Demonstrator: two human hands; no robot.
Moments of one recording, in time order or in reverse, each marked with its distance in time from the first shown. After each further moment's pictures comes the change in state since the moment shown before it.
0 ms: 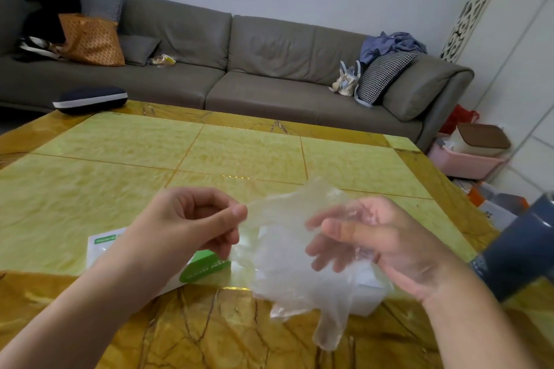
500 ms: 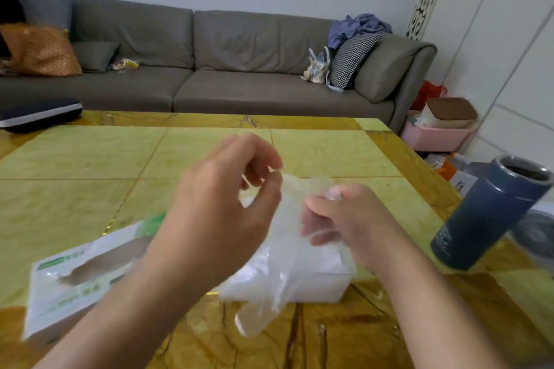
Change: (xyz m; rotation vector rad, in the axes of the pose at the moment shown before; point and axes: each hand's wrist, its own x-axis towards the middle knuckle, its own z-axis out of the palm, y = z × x) left_hand 0.020 0.030 0.092 0.687 0.169 0.637; right_hand 0.017 0.027 -0.022 0.069 0.487 0.105
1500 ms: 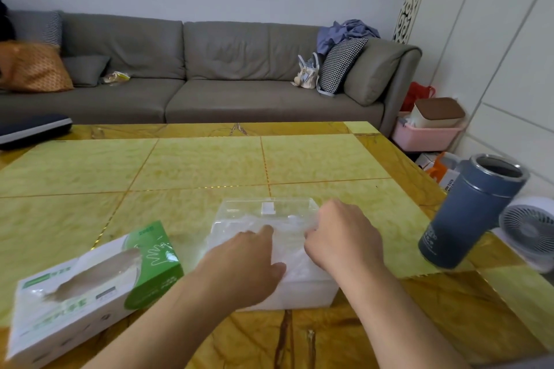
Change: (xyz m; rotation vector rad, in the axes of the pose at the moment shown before) left_hand -0.013 -0.036 0.078 0.451 -0.813 -0.282; right_hand -0.003 0.023 0.003 -1.106 0.359 -0.082
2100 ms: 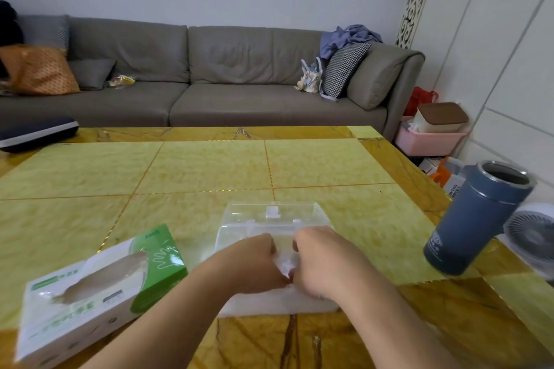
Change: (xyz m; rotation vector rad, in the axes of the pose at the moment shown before) left_hand 0.019 -0.005 -0.005 -0.170 -0.206 -0.084; right_hand -0.014 -0.022 -0.004 -0.123 -0.394 -0.214
